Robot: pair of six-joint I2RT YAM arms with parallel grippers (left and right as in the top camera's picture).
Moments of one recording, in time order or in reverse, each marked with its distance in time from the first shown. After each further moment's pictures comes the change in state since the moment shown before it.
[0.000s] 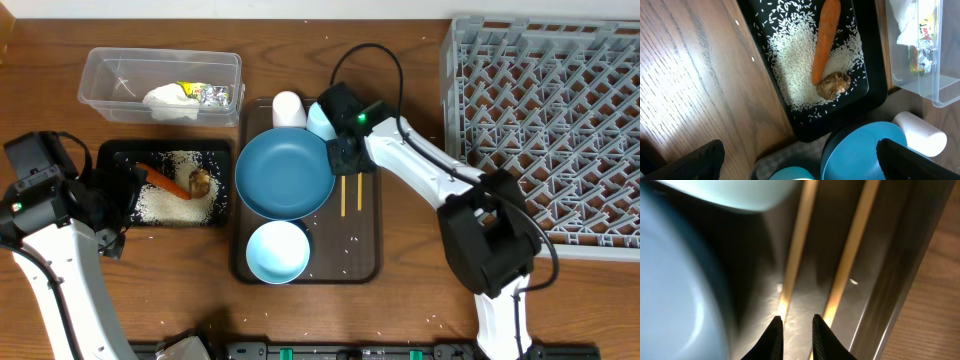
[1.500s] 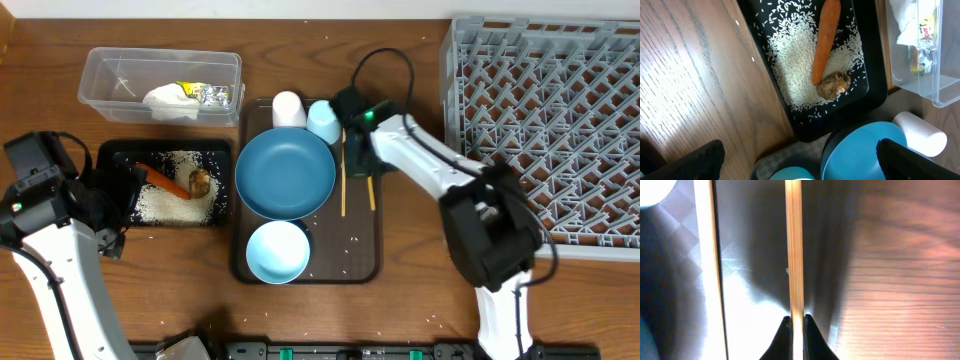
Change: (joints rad) left arm 0.000 0.000 0.000 0.000 0.000 0.000; right arm -0.053 -0.004 -0.021 -0.064 0.066 0.079
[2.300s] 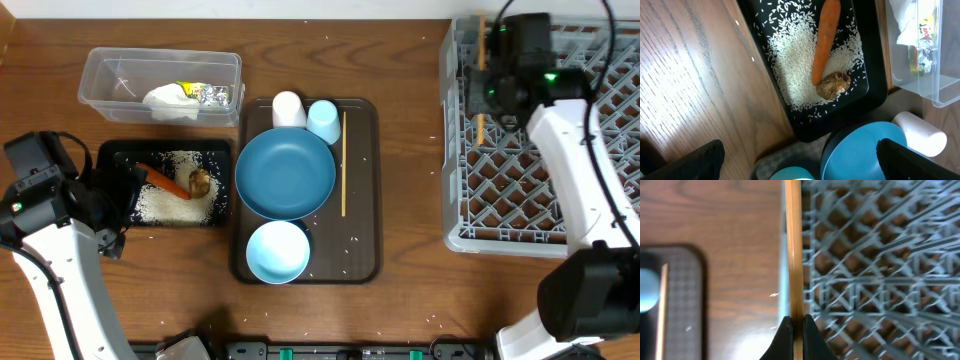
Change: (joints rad) left arm 0.000 0.000 0.000 0.000 0.000 0.000; right arm -0.491 -0.376 -0.002 0.071 -0.067 -0.389
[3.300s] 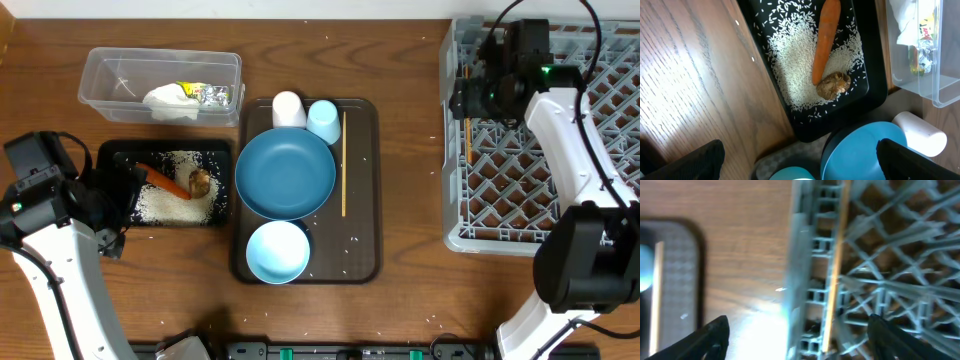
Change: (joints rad) left arm 0.000 0.000 0.000 0.000 0.000 0.000; right arm -0.033 0.120 0.000 0.002 -0.172 -0.078
